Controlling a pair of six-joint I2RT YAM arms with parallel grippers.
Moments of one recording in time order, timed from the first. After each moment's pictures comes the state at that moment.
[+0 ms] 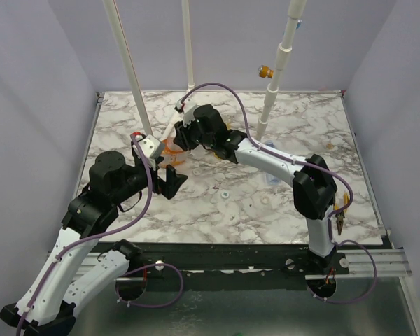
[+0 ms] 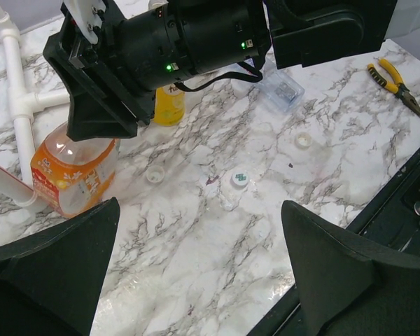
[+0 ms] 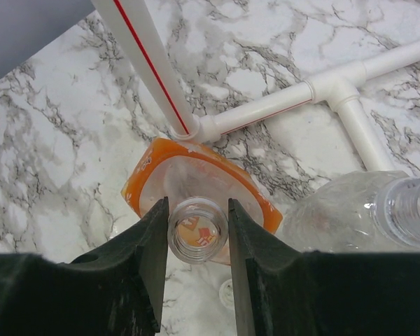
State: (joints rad) left arm -0.51 0.68 1.01 -0.60 0.26 -0.02; right arm 0.85 2.00 1.67 -0.06 -0.08 0.06
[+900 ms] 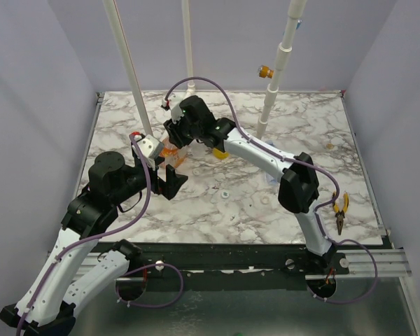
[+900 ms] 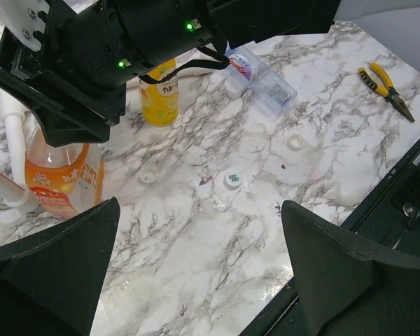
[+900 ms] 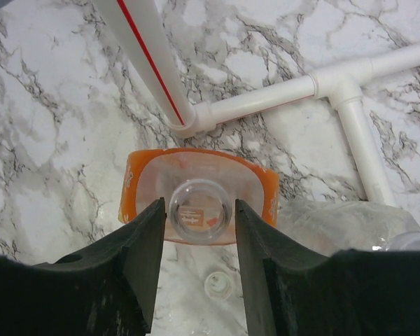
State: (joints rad) left arm -0.51 0.68 1.01 -0.60 0.27 -0.05; right arm 0.86 2.15 2.01 -0.39 -0.06 -0.05
